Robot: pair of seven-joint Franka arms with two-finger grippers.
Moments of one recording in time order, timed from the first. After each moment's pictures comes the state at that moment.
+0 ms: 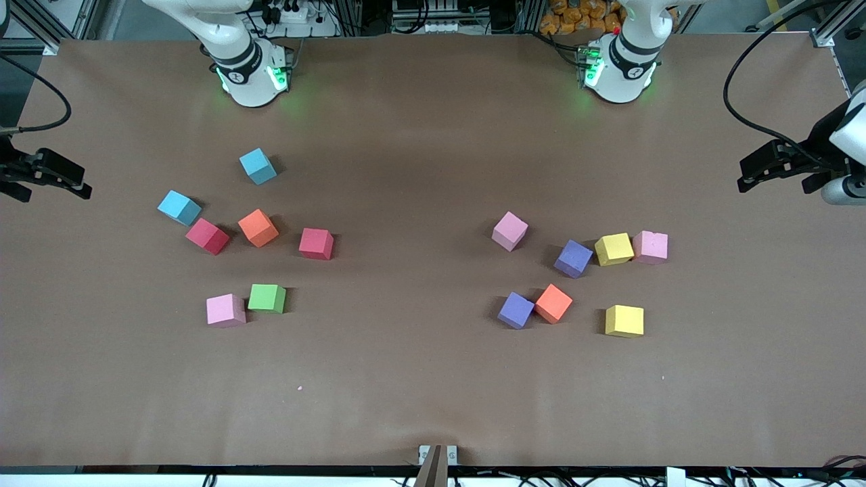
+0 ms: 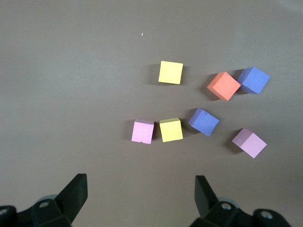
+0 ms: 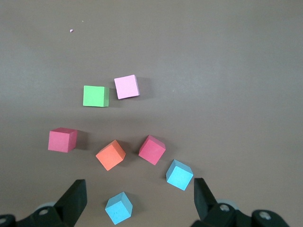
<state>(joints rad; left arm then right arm) 0.07 0.07 -0.14 -1.44 0.01 1.53 -0.05 -0.07 0.01 -0.02 -1.58 0.01 1.62 -0.12</state>
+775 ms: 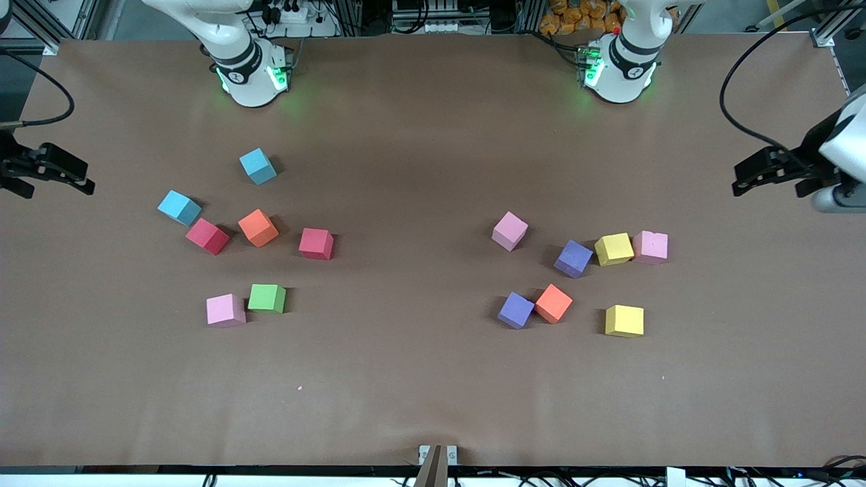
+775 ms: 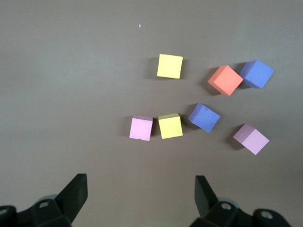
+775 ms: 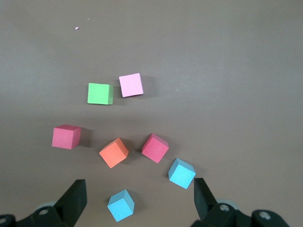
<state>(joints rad) 0.07 0.11 -0.15 -1.46 0.01 1.53 -0.06 -0.05 0.00 -0.01 -1.58 0.01 1.61 -0.12</state>
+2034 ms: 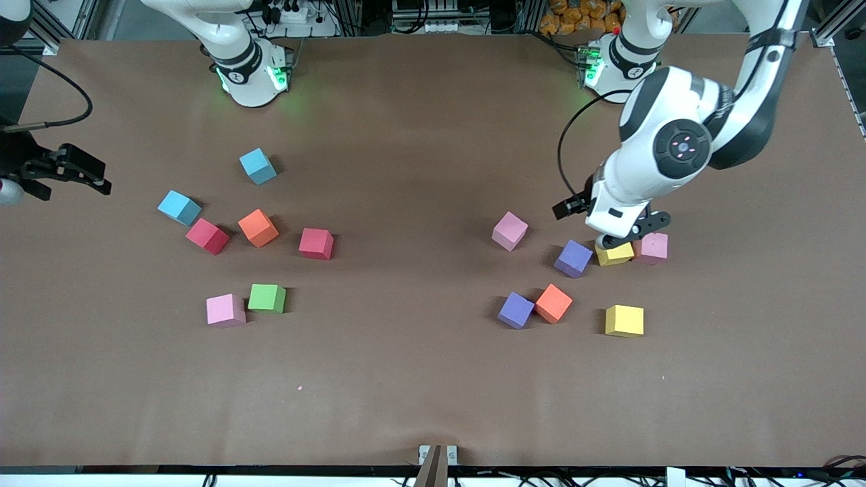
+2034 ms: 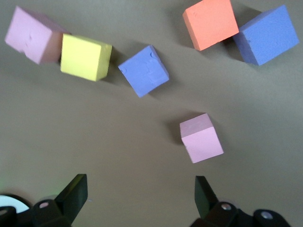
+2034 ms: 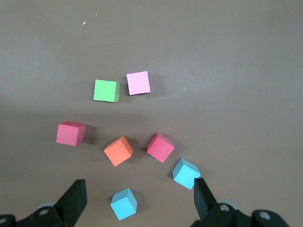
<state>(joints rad) -0.11 0.20 -0.33 -1.87 -0.07 1.88 -0.91 -0.03 0.00 -0.01 -1.60 0.01 1.61 -0.12</state>
